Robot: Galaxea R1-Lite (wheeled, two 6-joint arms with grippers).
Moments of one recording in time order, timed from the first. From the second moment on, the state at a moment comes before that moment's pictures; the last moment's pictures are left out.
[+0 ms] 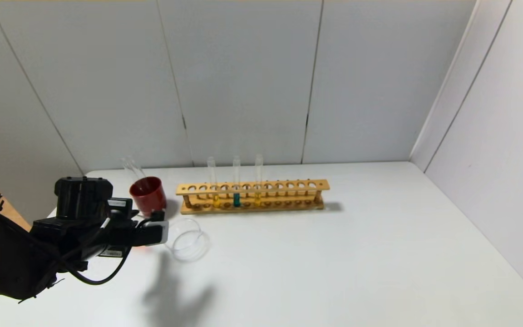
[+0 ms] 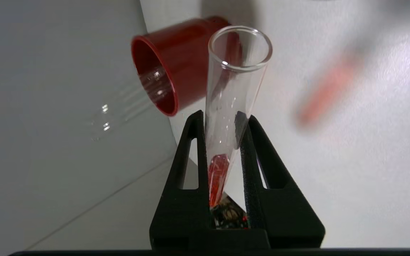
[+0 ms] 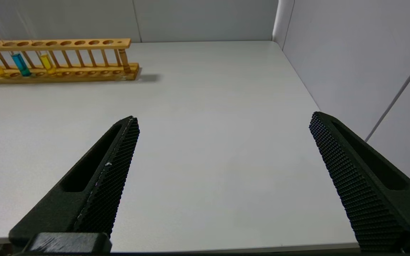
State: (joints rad) left arm -0.14 1.82 -0.52 -0.76 0.15 1.53; right arm 0.00 0.00 0.00 -0.01 -0.01 0.01
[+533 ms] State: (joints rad) left arm -0.18 1.86 -0.53 -0.76 0.16 1.55; right arm 0.00 0.00 0.00 -0.01 -0.01 0.01
